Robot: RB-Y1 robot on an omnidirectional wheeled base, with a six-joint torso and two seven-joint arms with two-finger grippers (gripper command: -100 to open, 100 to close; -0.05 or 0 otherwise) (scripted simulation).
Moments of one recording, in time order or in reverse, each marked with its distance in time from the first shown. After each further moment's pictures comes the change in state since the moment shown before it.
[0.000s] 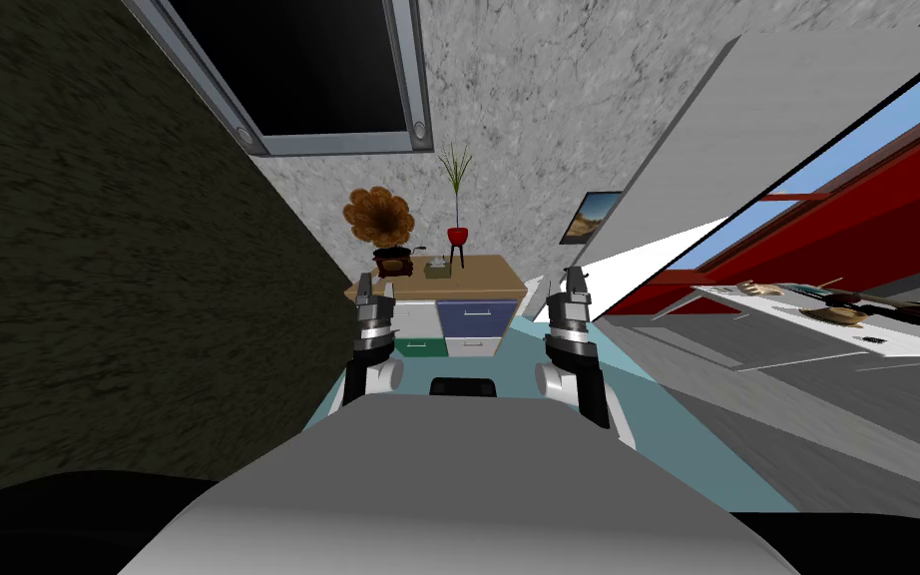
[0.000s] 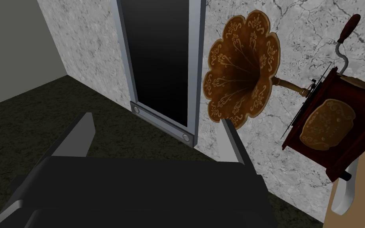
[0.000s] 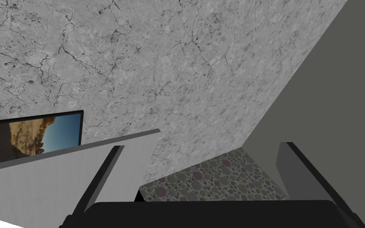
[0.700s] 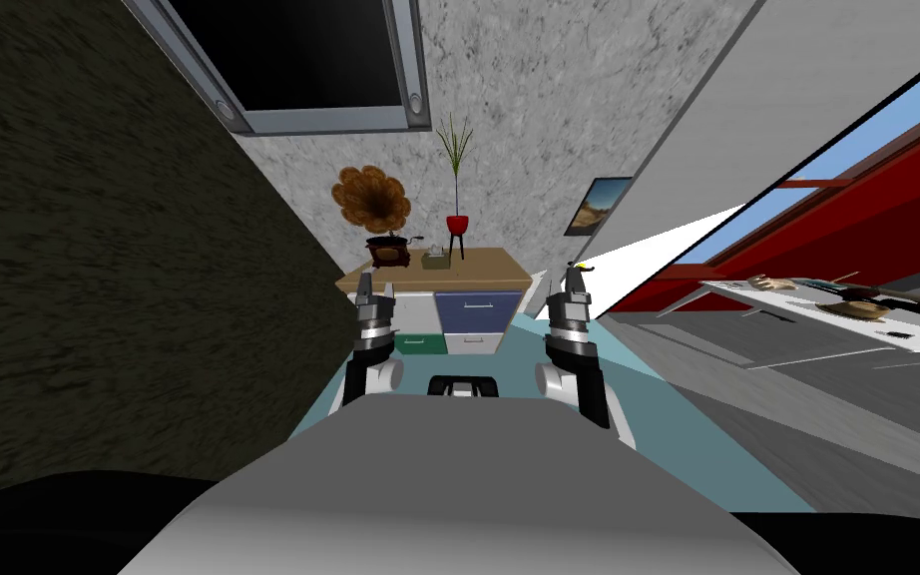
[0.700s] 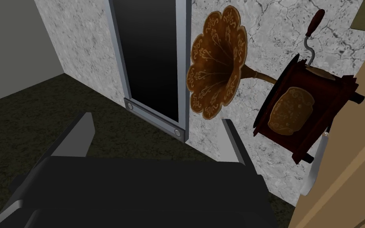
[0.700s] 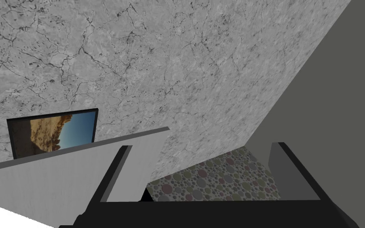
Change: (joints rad) left arm 0.000 0.000 0.000 0.000 0.000 0.000 0.000; right arm 0.000 0.000 0.000 0.000 0.000 0.000 0.000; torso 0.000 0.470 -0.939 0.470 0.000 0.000
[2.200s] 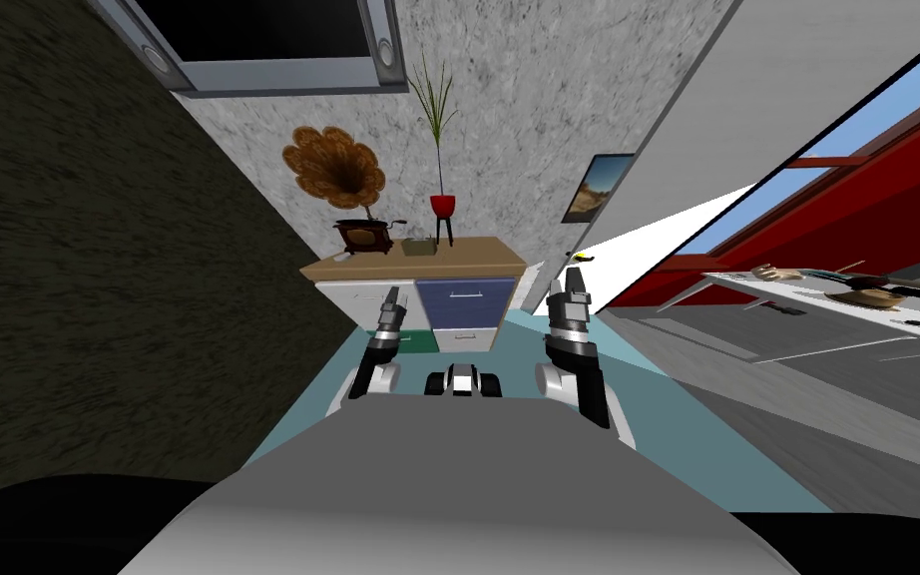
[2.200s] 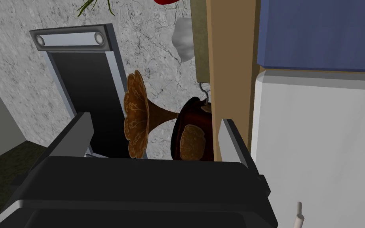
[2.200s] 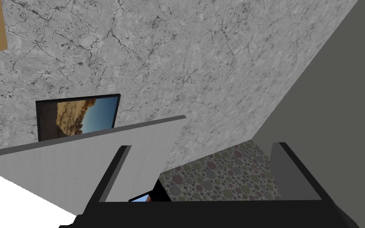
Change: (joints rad) left arm -0.047 0.193 -0.001 0.203 -0.014 0.020 -0.009; right arm 0.000 0.000 0.000 0.000 0.000 0.000 0.000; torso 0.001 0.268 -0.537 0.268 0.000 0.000
